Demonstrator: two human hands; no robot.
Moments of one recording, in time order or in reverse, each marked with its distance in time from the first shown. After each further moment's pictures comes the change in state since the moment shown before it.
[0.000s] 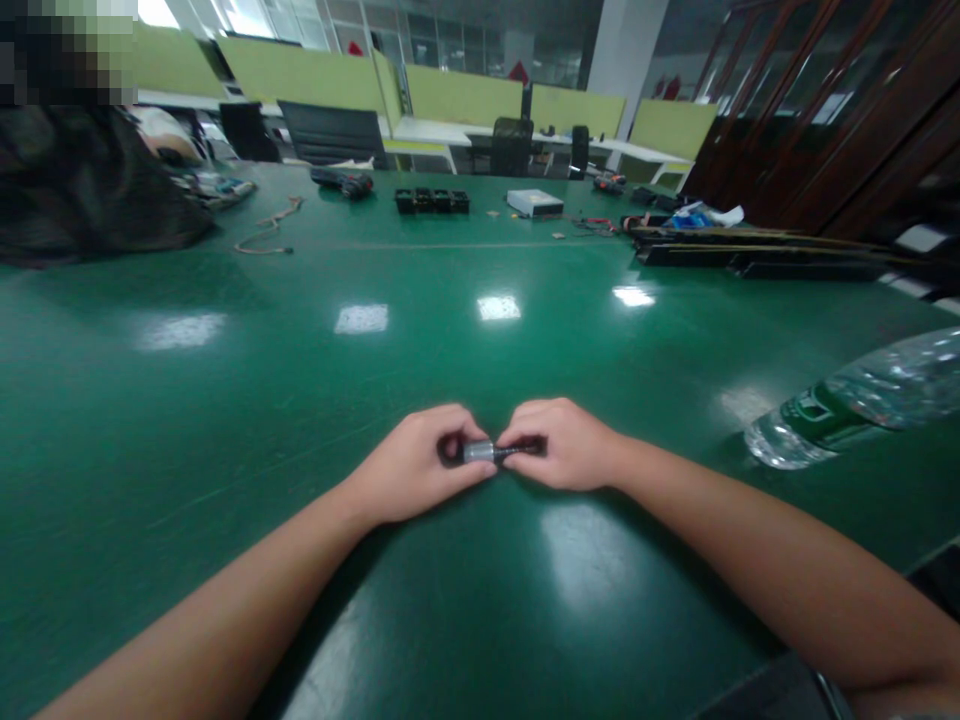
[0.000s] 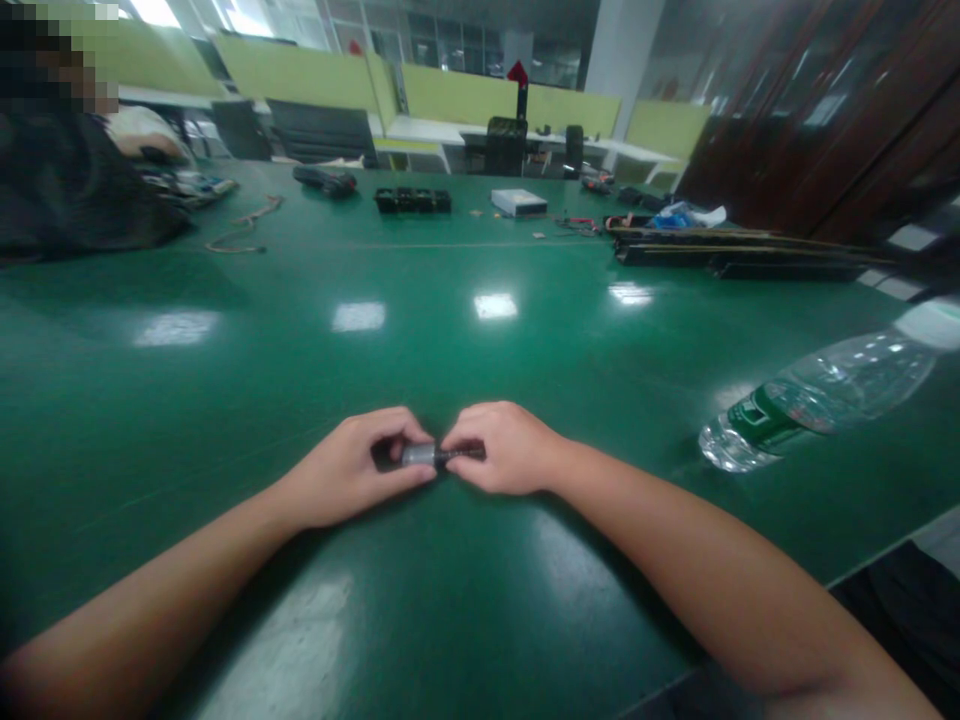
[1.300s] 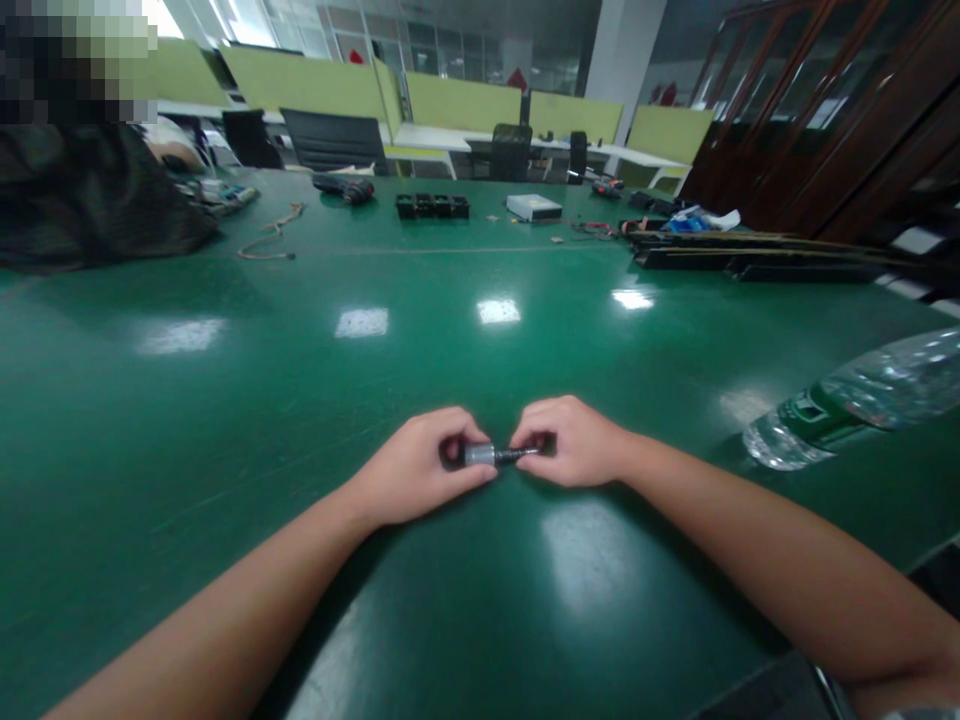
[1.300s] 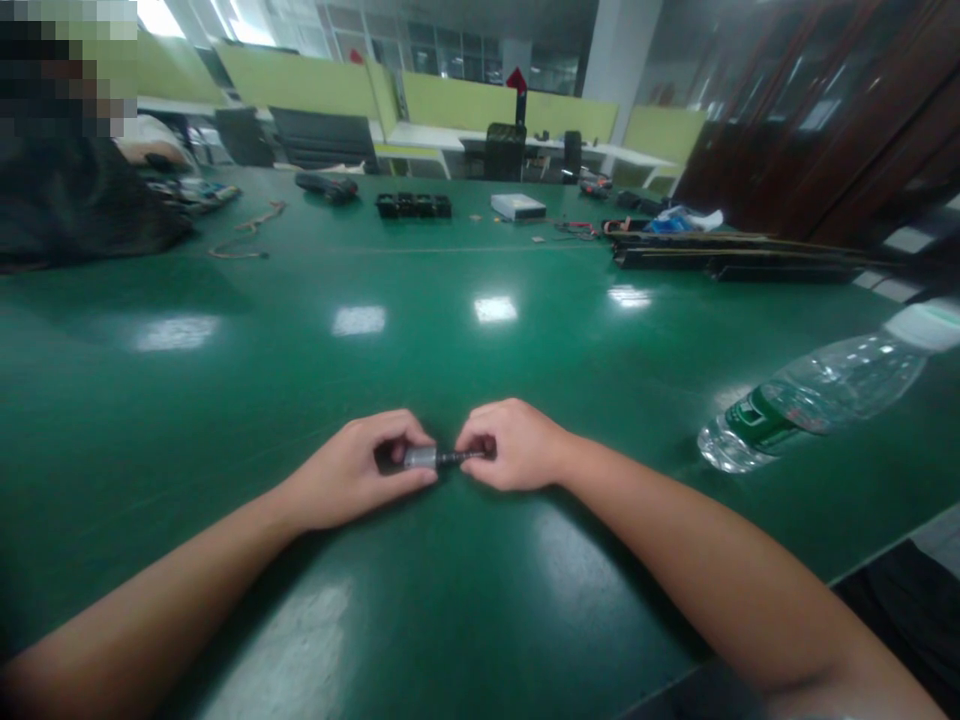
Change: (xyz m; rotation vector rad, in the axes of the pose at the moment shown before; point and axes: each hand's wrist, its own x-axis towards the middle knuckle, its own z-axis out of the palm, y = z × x) left_hand -0.002 -0.002 -0.001 0.007 -0.013 -0.002; right_hand -0.003 0.003 -0.008 0.010 -0.024 0.049
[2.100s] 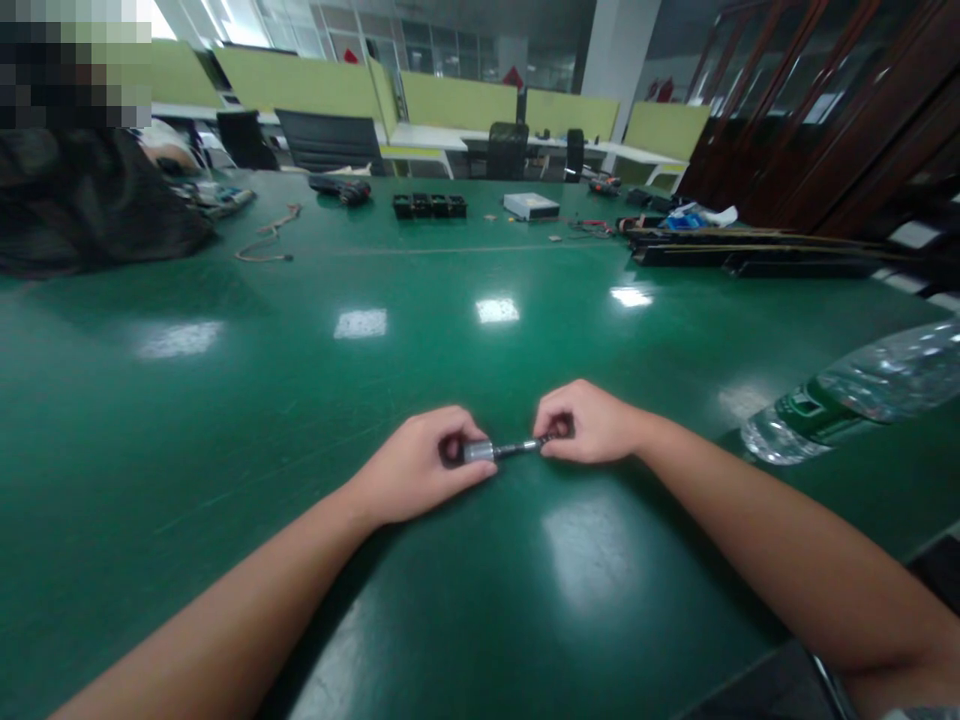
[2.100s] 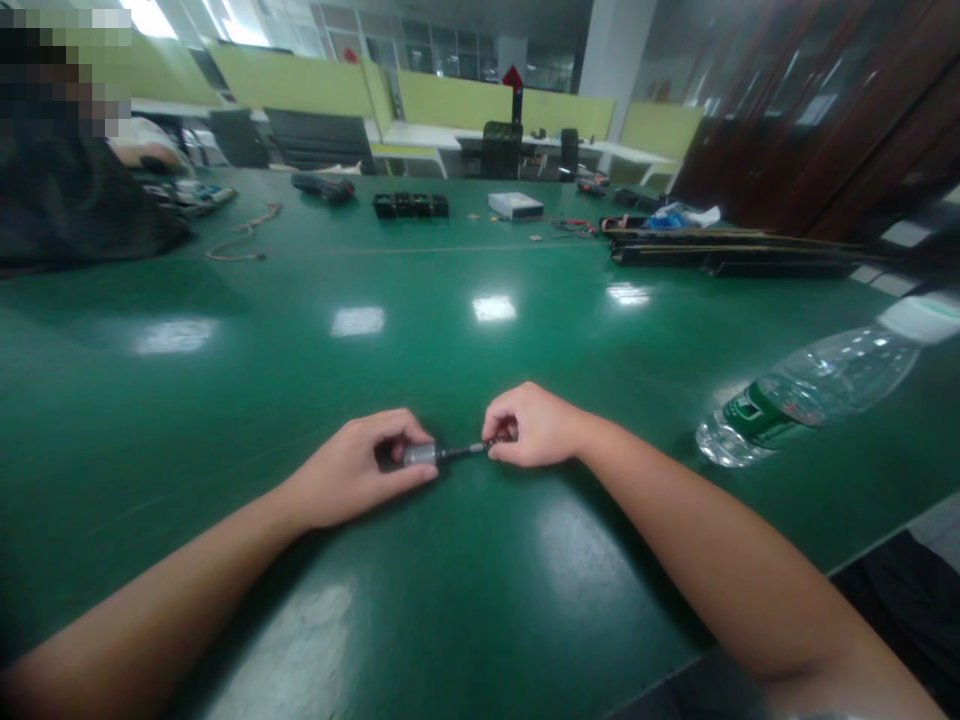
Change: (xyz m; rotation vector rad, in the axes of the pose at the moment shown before) left_hand -0.001 -0.004 0.001 0.001 0.001 -0.028; right_hand -0.005 0.018 -0.023 0.083 -0.135 0.159
